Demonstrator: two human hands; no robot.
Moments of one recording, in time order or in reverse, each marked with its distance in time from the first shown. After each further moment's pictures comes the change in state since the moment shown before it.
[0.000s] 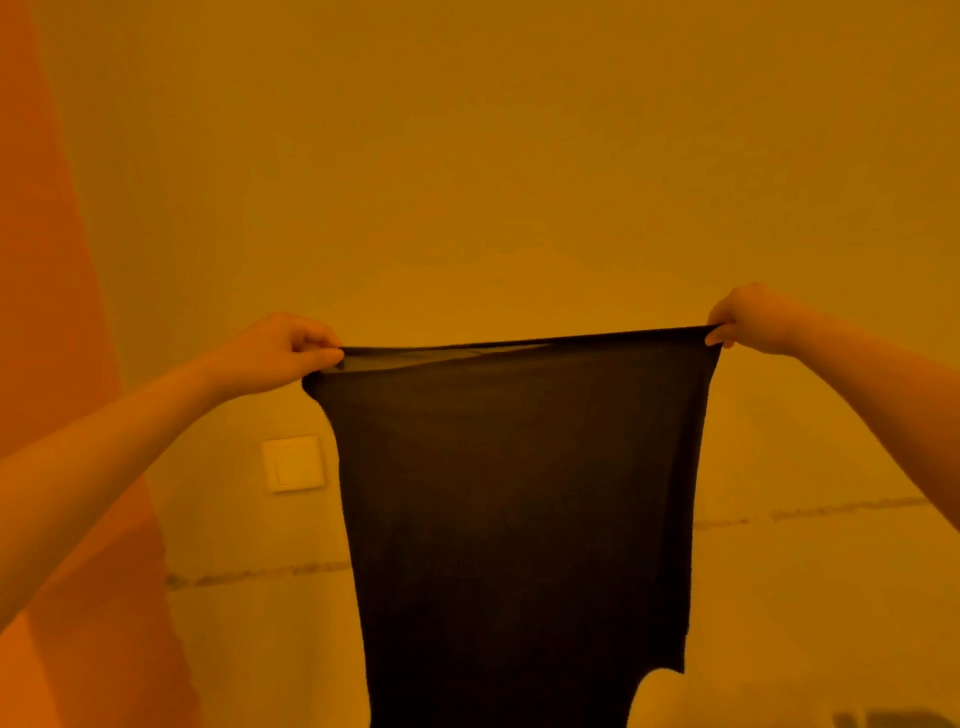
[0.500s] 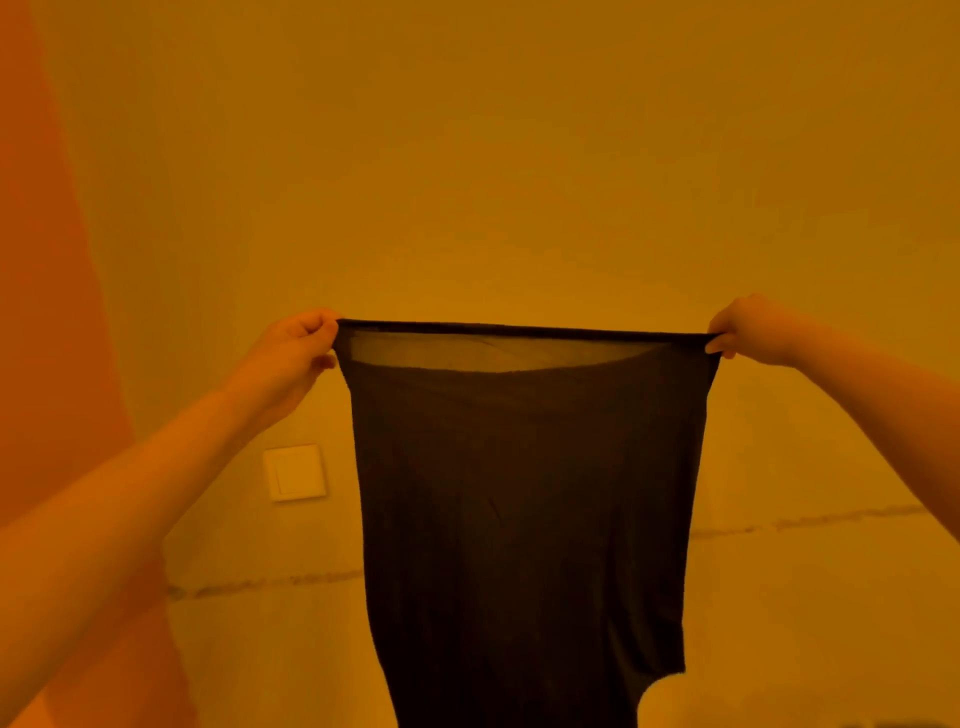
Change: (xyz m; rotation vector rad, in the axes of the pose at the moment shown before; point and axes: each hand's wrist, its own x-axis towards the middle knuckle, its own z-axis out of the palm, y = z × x) left_hand 0.007 0.013 0.027 -0.905 0.261 -0.074; right_hand -0.001 -0.004 0.000 -0.020 -0.025 0.029
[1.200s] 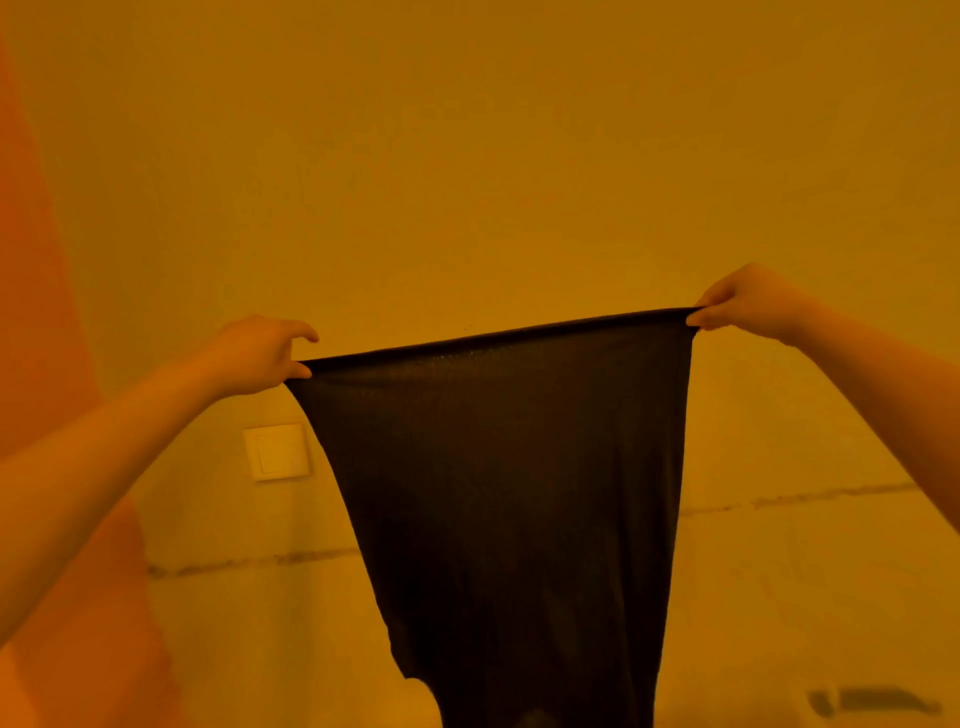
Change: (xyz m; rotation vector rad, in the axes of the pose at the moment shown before) left_hand 0.019 -0.017 -0.032 1.397 -0.224 0.045; right_hand -0.016 -0.003 -0.001 0.523 0.153 0.031
